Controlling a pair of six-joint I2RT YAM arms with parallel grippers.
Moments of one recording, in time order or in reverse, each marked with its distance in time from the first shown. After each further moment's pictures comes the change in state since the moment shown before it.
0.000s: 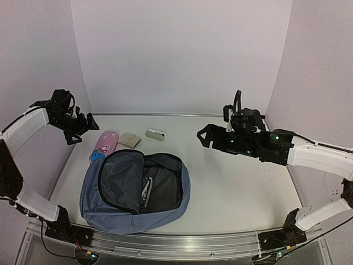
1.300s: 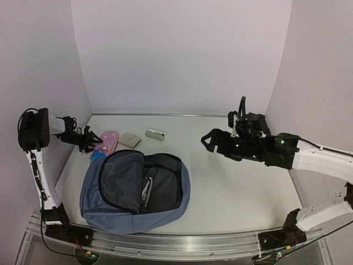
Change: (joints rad) left arm 0.275 0.806 0.189 0.381 0.607 0.251; right arm 0.000 -0.061 -0.059 -0.041 -0.036 0.085
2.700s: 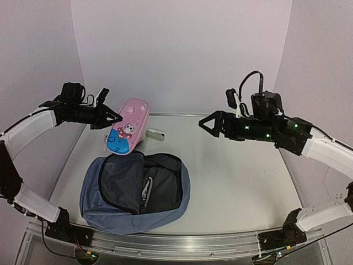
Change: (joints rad) left arm -0.446 -0.802 -0.199 -0.050 -0.037 -0.129; right arm -0.095 -0.023 0.161 -0.025 -0.313 -0.247
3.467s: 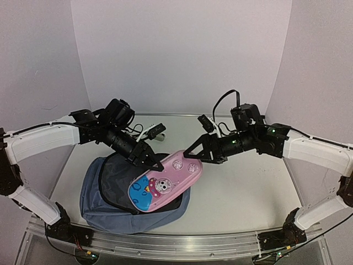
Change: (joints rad) left arm -0.611 0.052 0.009 -0.142 -0.012 0.050; right arm 0.001 0.143 -0.042 0.033 -0.539 0.027
